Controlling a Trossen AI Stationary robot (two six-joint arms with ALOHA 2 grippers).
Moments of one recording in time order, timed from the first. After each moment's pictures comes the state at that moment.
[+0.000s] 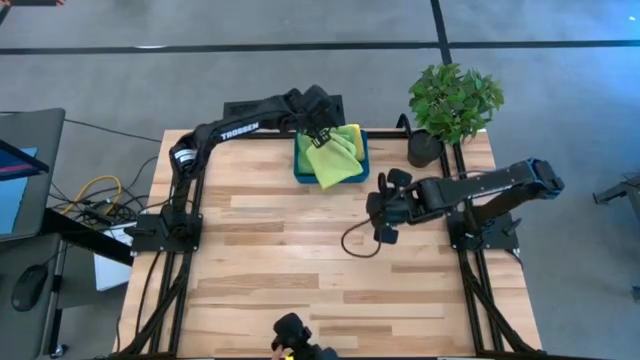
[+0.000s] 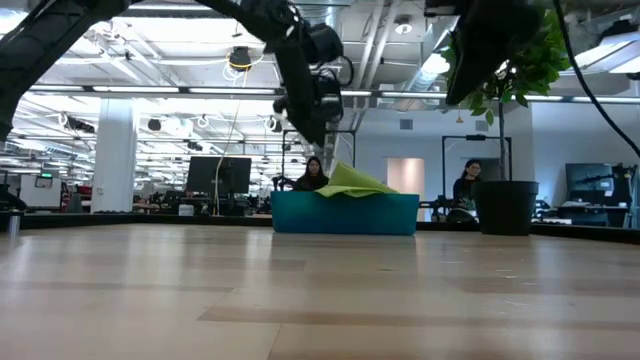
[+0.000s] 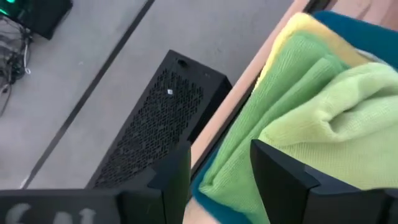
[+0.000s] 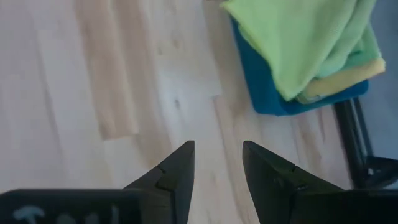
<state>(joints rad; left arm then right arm) 0.52 2.05 1.92 -0.80 -0.38 0.07 0.20 1.41 1.20 -1.04 0.45 0.24</state>
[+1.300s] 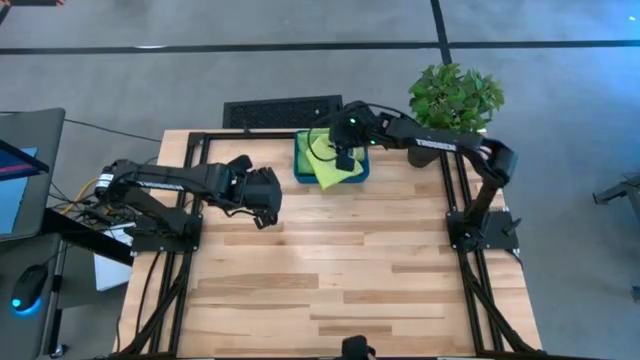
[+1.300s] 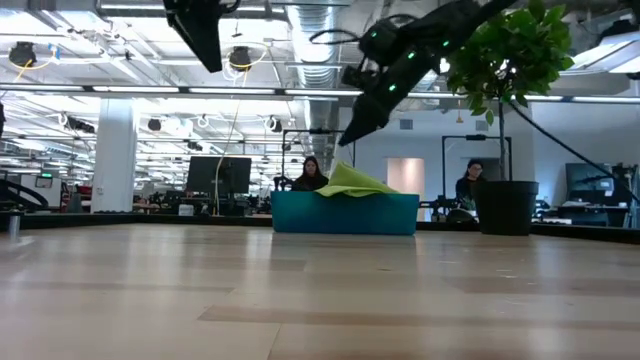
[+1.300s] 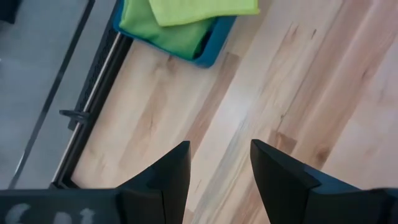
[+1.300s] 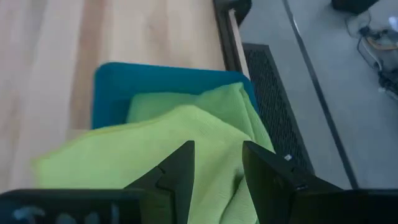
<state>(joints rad) -0.09 1.45 1.45 -1.30 -0.51 -0.46 -0.50 1.76 1.34 -0.32 -0.06 -0.55</state>
